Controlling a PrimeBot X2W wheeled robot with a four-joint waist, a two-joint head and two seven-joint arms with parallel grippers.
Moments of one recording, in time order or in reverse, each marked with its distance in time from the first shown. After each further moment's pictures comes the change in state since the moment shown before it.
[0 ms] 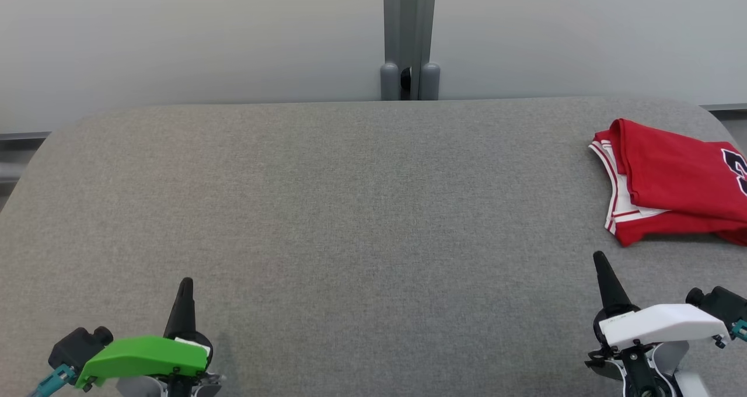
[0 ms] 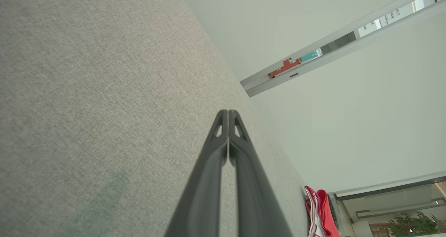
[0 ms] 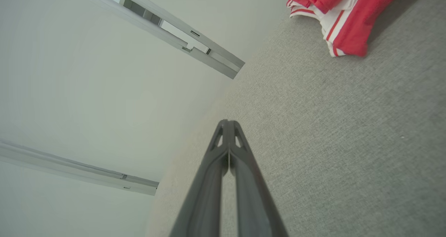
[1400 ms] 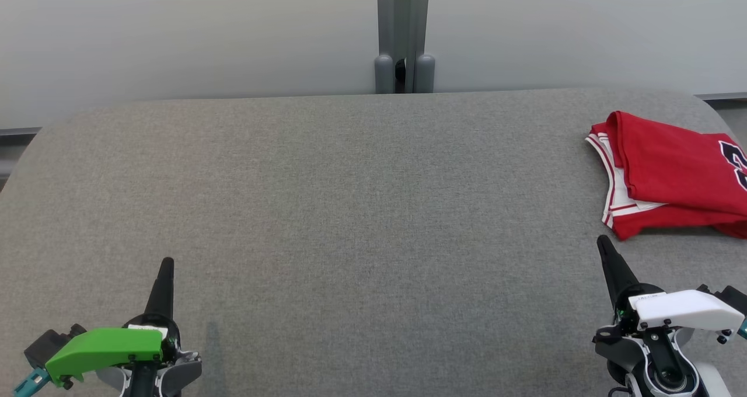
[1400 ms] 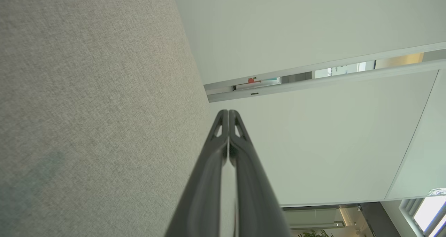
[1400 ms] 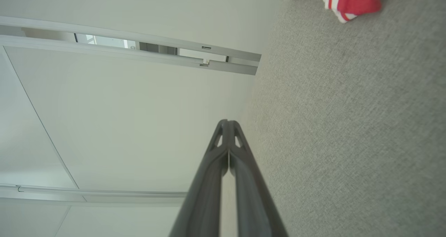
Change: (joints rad) left arm -0.037 -0.025 0.112 -0.011 -0.313 -0.069 0.099; right arm -0.045 -0.002 -0.037 0.006 0.390 -0.001 0.080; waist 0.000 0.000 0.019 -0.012
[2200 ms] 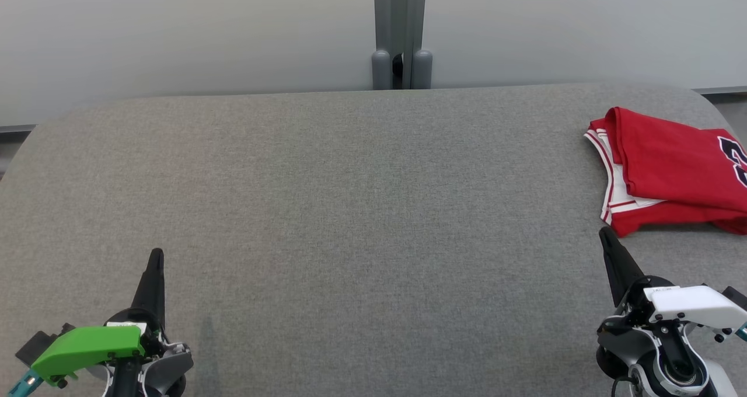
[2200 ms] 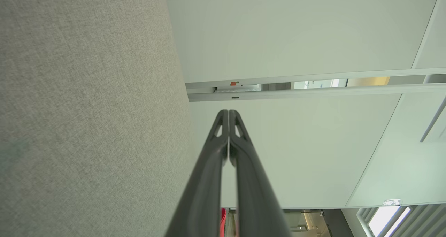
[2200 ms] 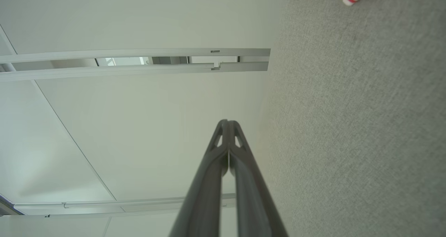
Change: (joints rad) left arm -0.014 -0.011 0.047 -0.006 -0.135 -0.029 0.044; right arm -0.019 -0.002 -0.016 0.002 0.169 0.000 0.036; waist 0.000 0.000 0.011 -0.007
